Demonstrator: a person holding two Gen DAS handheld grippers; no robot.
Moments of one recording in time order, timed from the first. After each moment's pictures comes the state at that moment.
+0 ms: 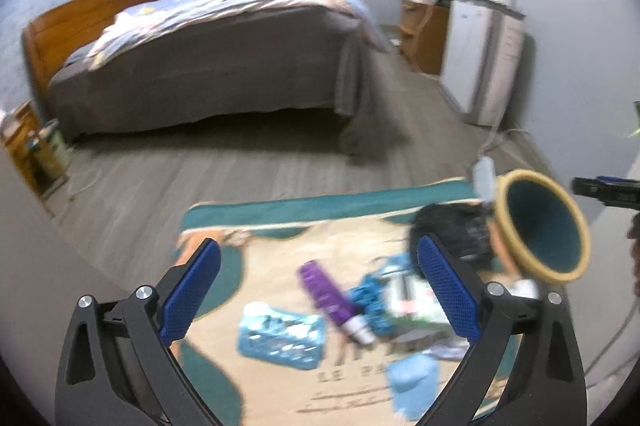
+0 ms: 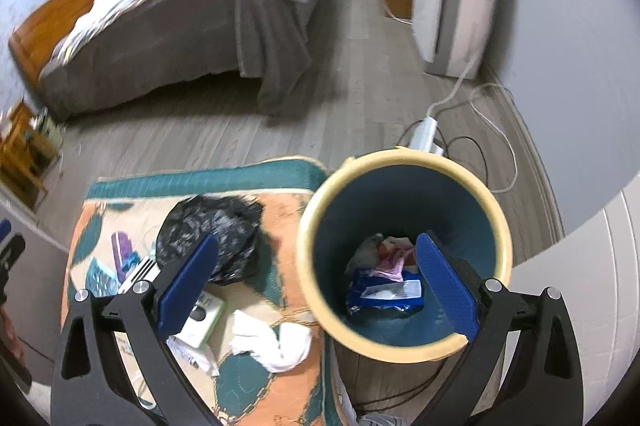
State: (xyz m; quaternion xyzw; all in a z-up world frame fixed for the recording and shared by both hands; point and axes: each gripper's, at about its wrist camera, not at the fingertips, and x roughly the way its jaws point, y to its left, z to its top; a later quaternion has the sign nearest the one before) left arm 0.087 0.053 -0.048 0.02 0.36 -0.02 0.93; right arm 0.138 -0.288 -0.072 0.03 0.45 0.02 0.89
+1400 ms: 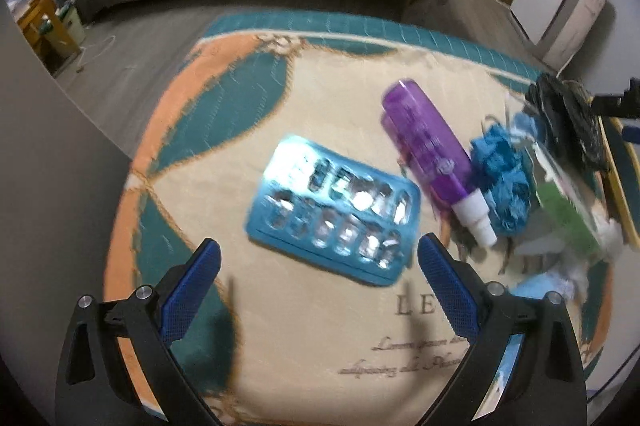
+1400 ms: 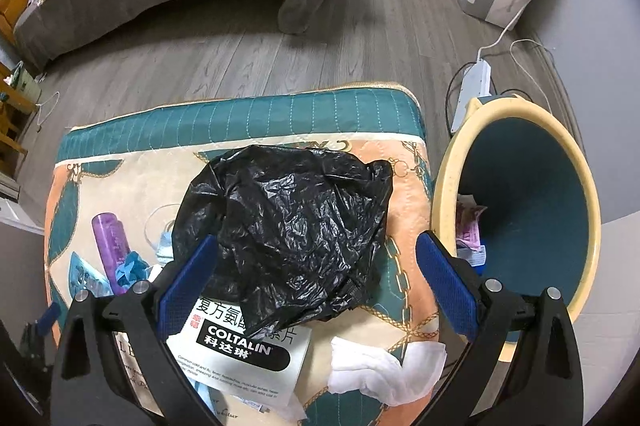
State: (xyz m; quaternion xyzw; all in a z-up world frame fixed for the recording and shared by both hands) left arm 0.095 0.103 -0.207 -0.04 0.54 0.05 0.84; right arm 0.212 -0.169 -0.164 0.01 0.57 0.01 0.82
